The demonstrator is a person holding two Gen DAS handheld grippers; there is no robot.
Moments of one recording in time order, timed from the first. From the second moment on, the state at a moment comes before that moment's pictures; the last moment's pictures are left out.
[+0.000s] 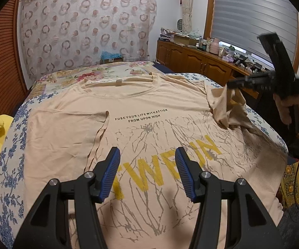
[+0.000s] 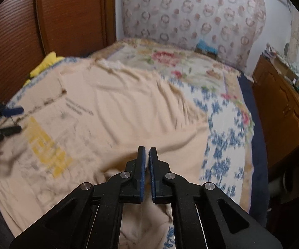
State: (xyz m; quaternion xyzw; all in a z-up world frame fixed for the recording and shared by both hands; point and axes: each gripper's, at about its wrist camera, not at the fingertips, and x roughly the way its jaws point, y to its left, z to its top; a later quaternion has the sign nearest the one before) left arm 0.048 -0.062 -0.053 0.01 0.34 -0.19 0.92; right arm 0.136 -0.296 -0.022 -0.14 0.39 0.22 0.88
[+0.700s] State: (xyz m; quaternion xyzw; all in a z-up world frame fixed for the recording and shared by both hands) left arm 0.045 -0.056 -0.050 0.00 0.33 -0.18 0.93; right arm 0.138 -0.250 0.008 -0.12 0.36 0.26 0.89
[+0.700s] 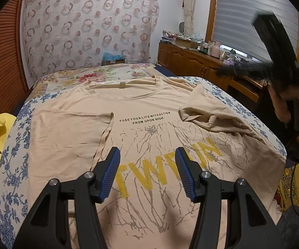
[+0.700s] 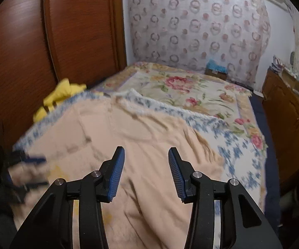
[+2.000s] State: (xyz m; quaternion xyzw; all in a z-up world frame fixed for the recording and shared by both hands) left arm 0.051 -0.074 -0.053 0.01 0.35 -0.21 0.91; right arm 0.096 -0.297 -0.066 -0.15 0.41 0.22 0.87
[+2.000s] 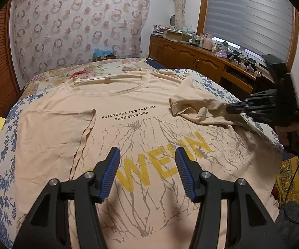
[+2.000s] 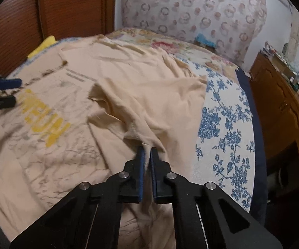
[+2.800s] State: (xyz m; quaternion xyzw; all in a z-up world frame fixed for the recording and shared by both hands) left arm 0.086 -0.064 -0.040 0.02 0.35 -0.21 0.91; right arm 0.082 -0.286 -0.048 -0.11 0.39 0.28 0.87
